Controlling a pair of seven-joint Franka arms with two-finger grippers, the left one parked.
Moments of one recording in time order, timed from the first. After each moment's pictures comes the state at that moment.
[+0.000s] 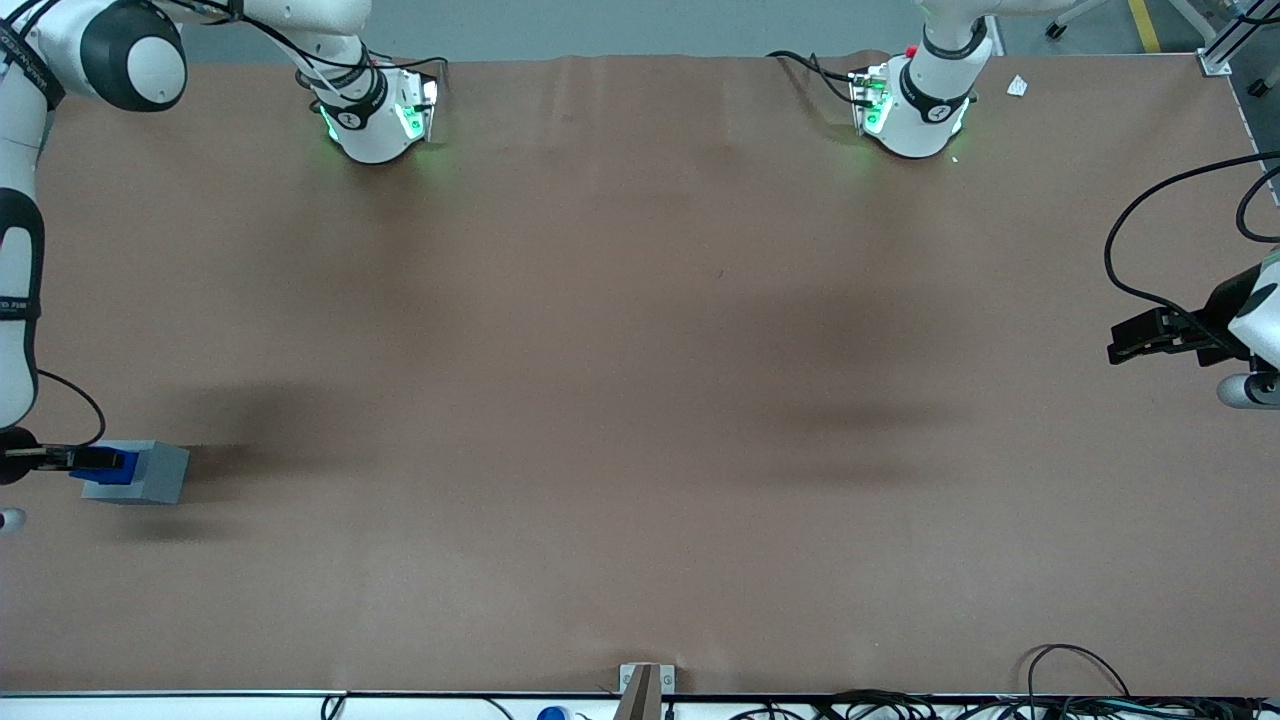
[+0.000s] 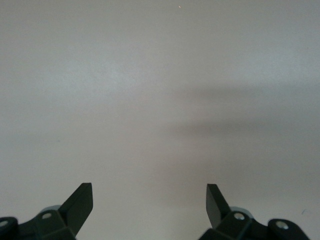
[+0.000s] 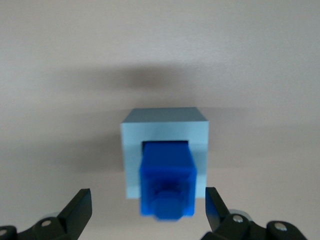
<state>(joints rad) -0.35 0.82 -0.02 -1.08 -0.02 1.79 -0.34</state>
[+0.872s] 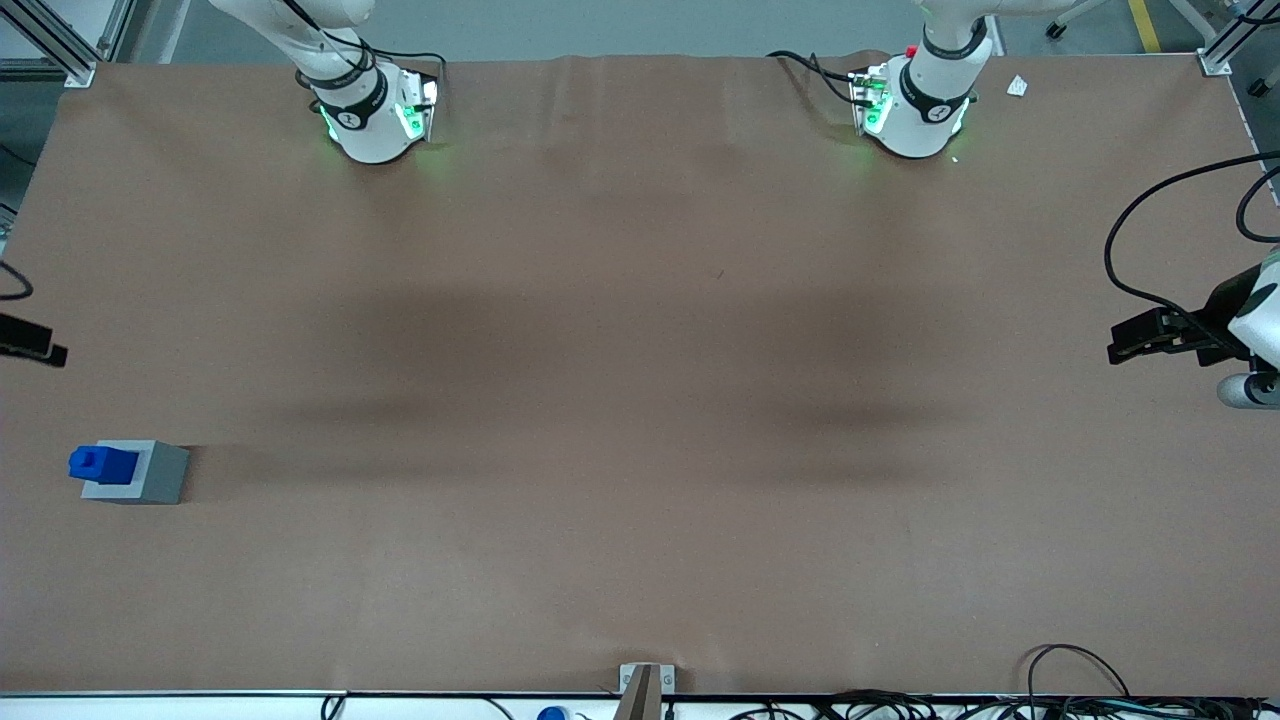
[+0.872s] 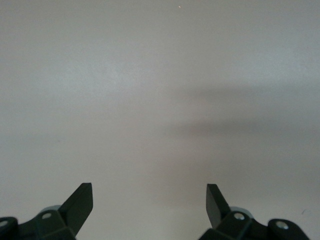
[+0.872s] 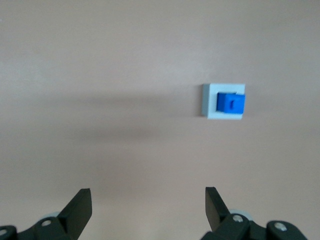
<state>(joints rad) -0.12 0.36 -0.01 -1.09 -0.02 1.39 -0.14</state>
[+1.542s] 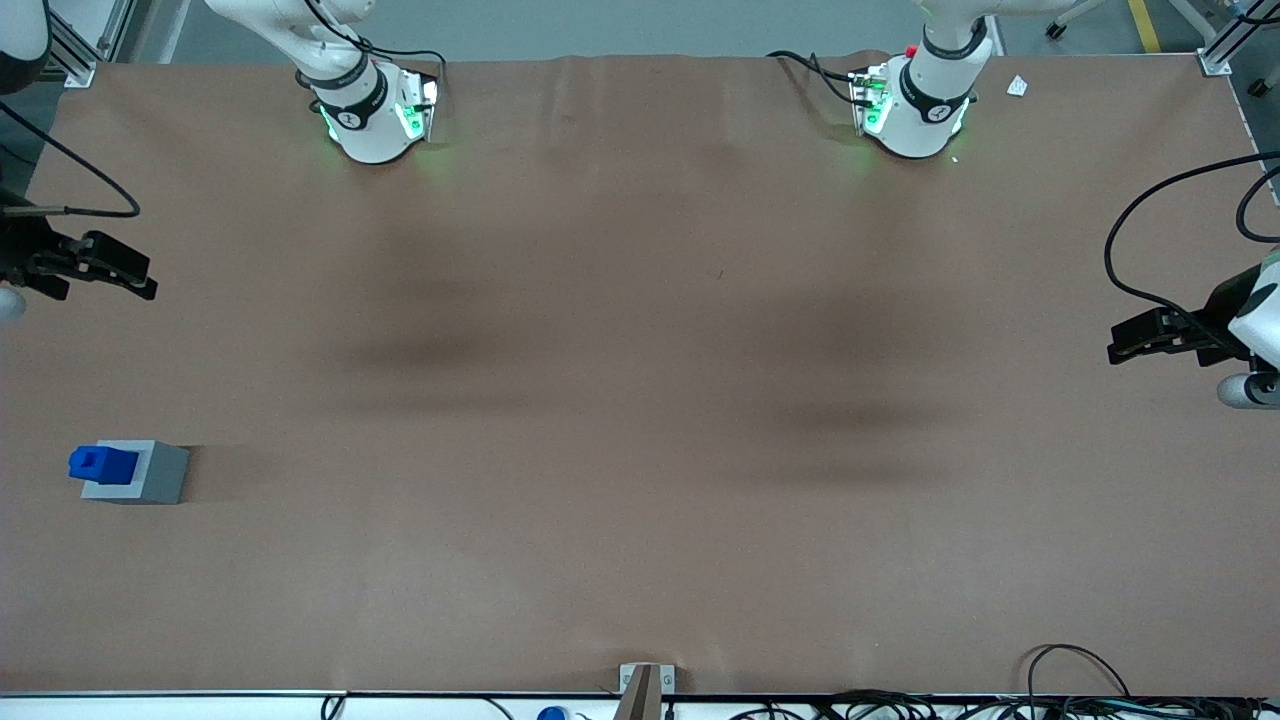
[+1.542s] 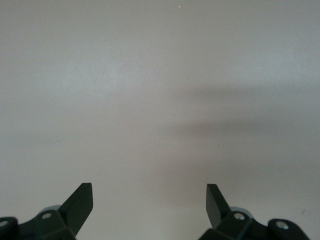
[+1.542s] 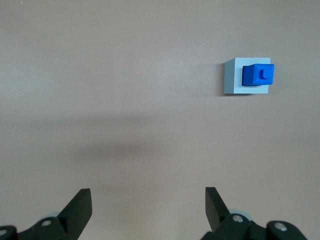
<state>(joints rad) -0.04 0.00 -0.02 -1.62 -0.02 1.62 -0.05</state>
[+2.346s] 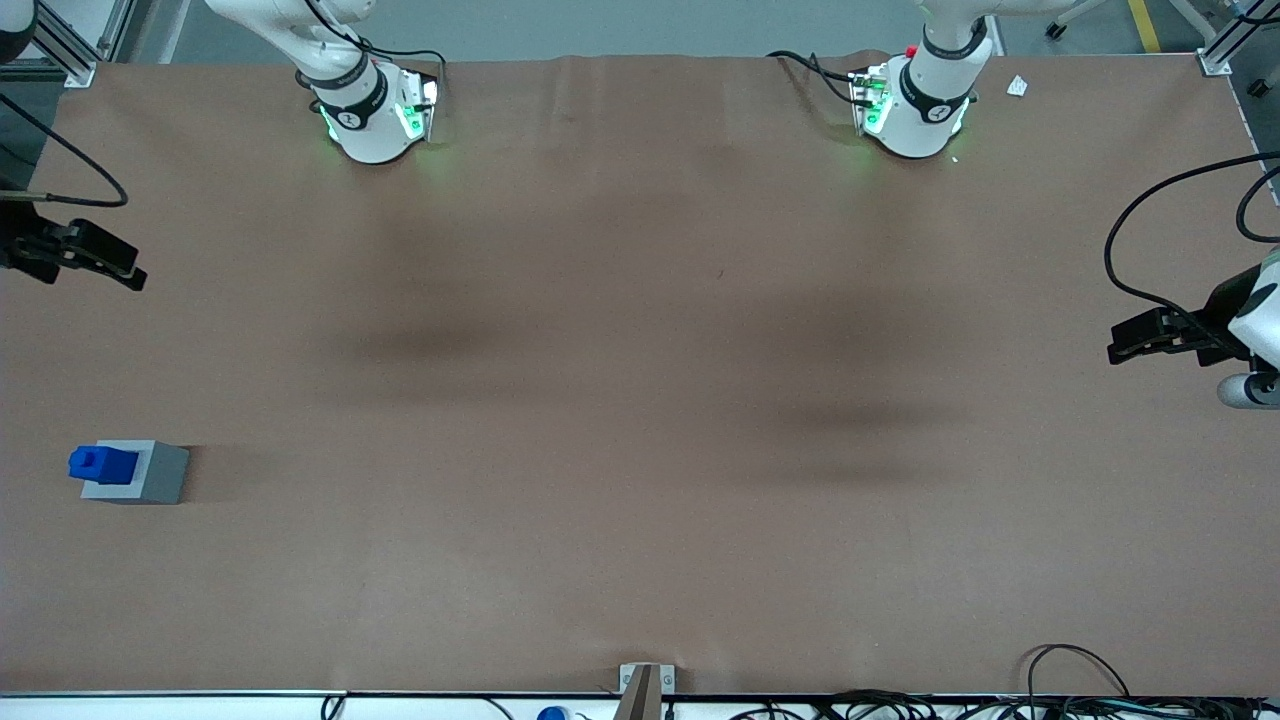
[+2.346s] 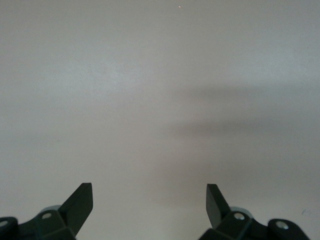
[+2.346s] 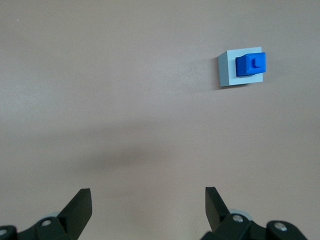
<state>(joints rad) -0.03 -0.02 -0.01 -1.61 -0.02 1.59 0.07</state>
